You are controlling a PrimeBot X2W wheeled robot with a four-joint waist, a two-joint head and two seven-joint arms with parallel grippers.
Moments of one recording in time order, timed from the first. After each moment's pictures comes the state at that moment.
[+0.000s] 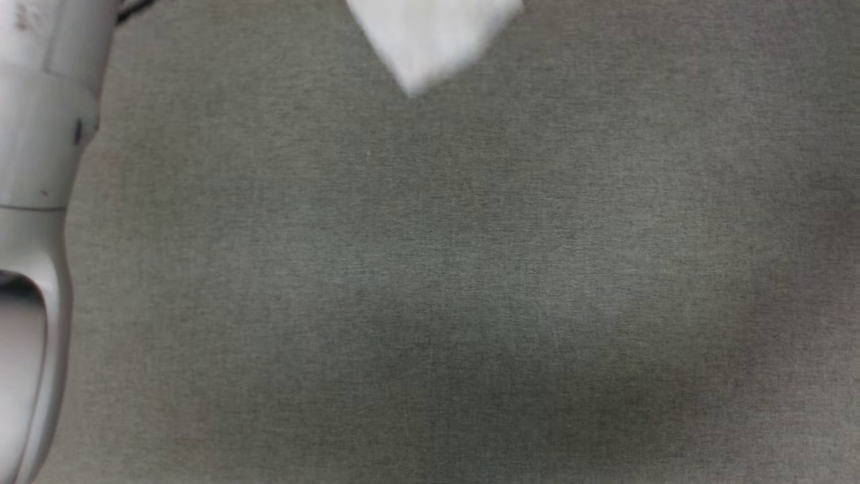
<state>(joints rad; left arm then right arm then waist) -1.65 0.32 -0.60 0.78 -1.14 -0.13 -0.23 -1.49 -0.56 0.16 0.78 0.61 0.13 -0.04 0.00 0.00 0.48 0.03</state>
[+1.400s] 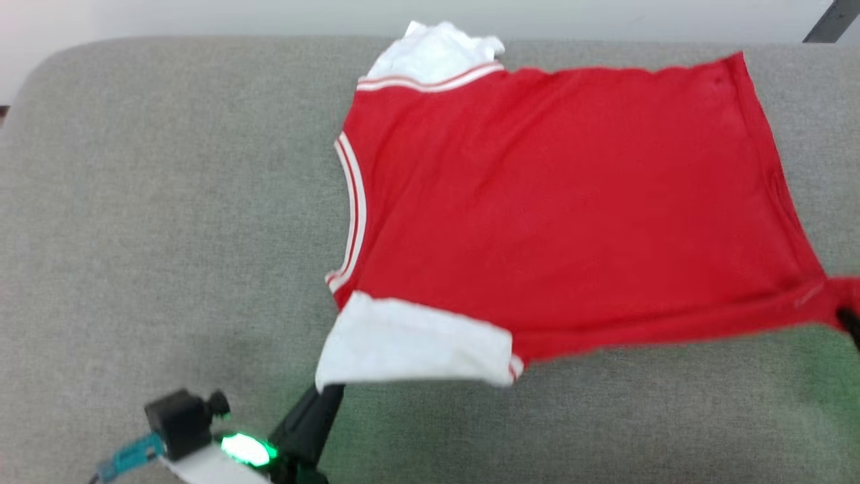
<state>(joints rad) -0.12 0.54 -0.56 -0.06 -1.12 -0.13 -0.26 -0.12 -0.75 0.15 0.10 0.97 0.13 0.13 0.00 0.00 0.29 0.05</state>
